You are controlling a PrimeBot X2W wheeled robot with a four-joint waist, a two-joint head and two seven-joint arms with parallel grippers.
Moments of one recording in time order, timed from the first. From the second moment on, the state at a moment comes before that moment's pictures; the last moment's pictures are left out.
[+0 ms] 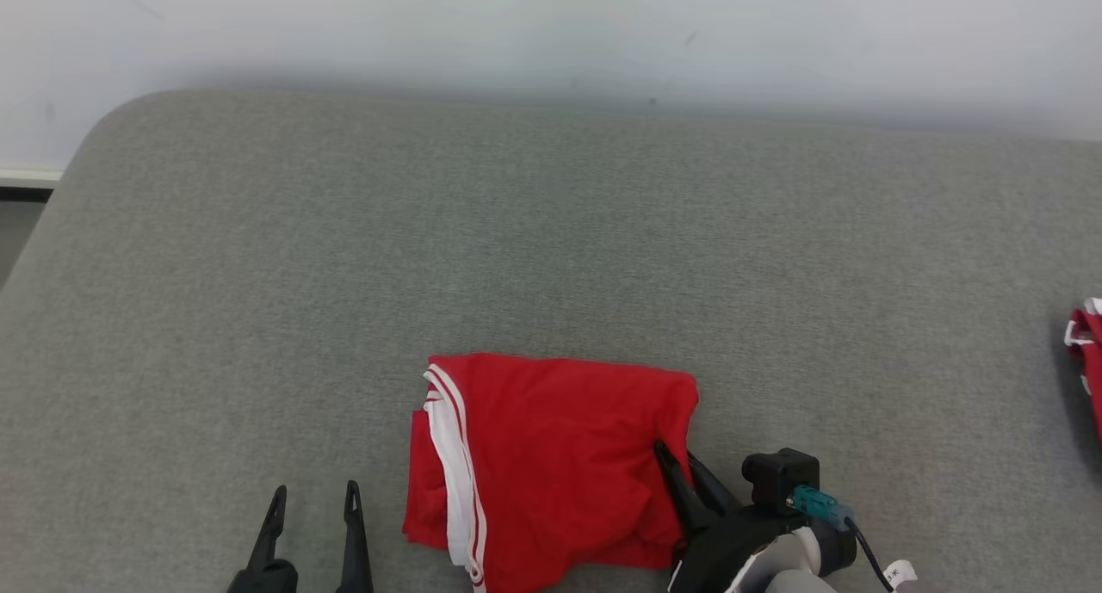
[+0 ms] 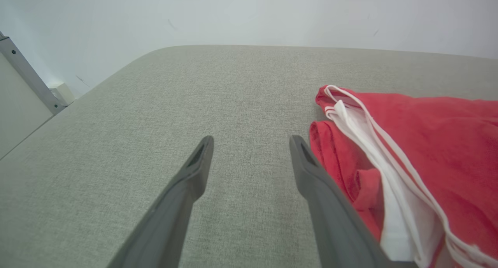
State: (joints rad) left arm 0.00 0.05 -0.10 0.26 -0.10 0.07 -0.26; right arm -0.37 -0.05 0.39 0.81 0.42 0.13 -0.26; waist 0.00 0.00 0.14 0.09
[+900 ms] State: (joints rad) left arm -0.10 0.05 -0.13 0.28 -0.06 0.02 -0.26; right arm -0.31 -0.06 0.25 0.76 0.41 0.13 -0.26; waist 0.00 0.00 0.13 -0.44
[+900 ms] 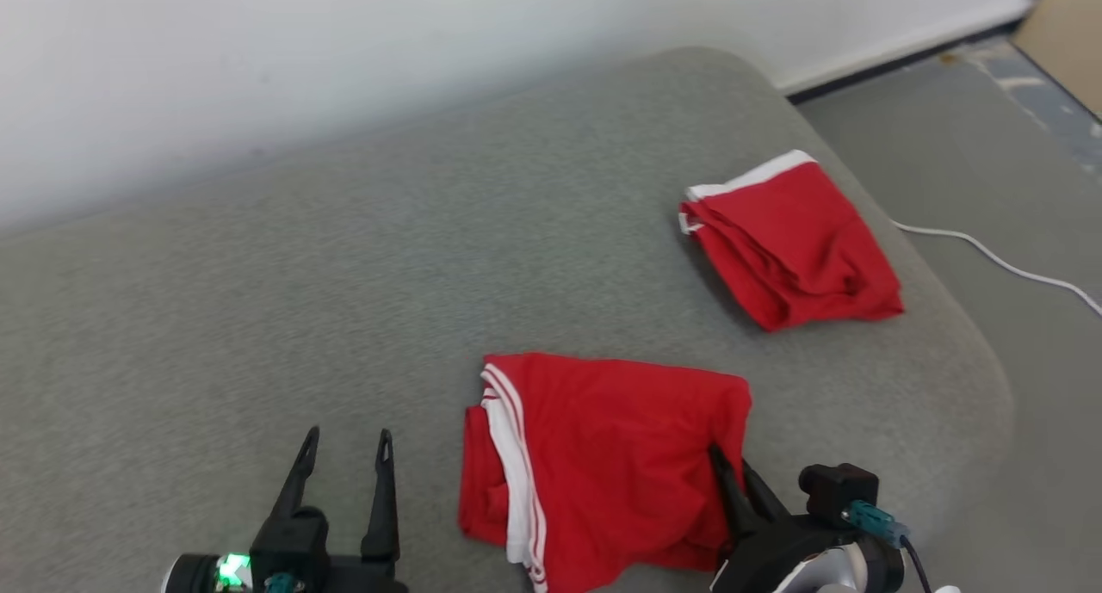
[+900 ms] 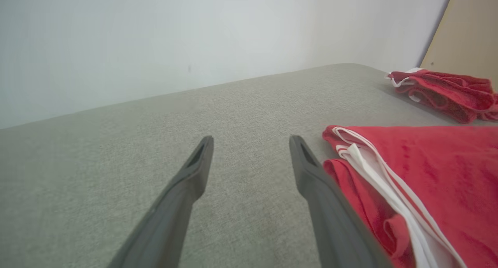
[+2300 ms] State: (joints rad) left arm -0.16 0.06 -0.12 0.28 -0.01 0.04 -0.26; right arm -0.97 -0.52 -0.05 1.23 0.10 0.13 -0.26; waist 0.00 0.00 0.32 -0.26
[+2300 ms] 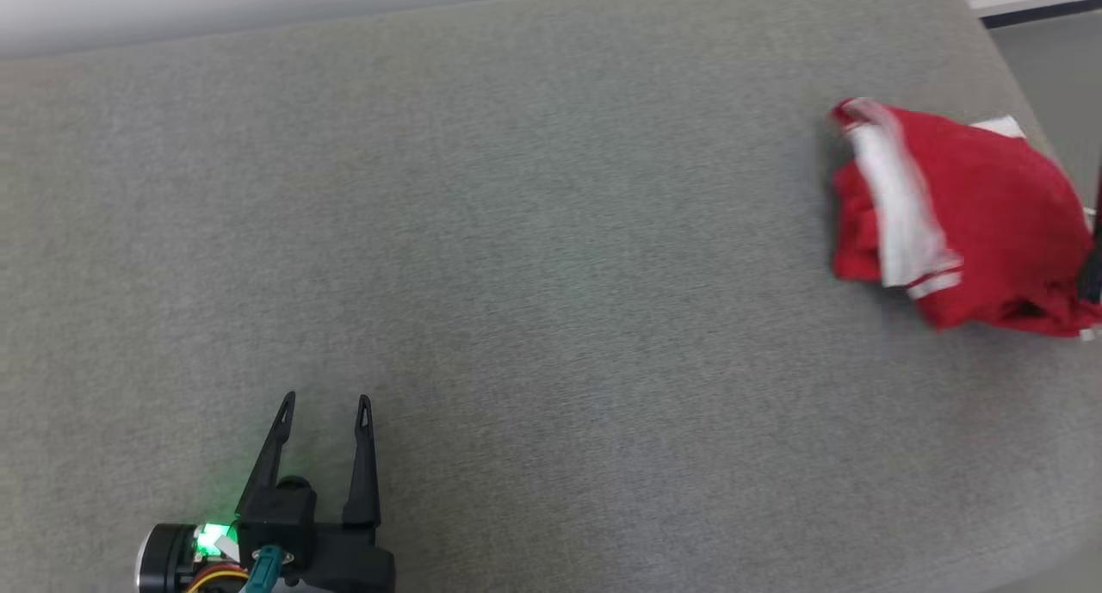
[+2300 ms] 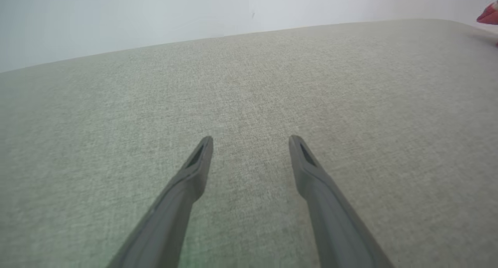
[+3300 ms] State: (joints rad) left arm -0.08 0.06 -0.06 0.29 -0.05 0.06 -0.26; right arm -0.45 -0.18 -0.13 0.83 0.11 0.13 -0.26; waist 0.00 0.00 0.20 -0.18
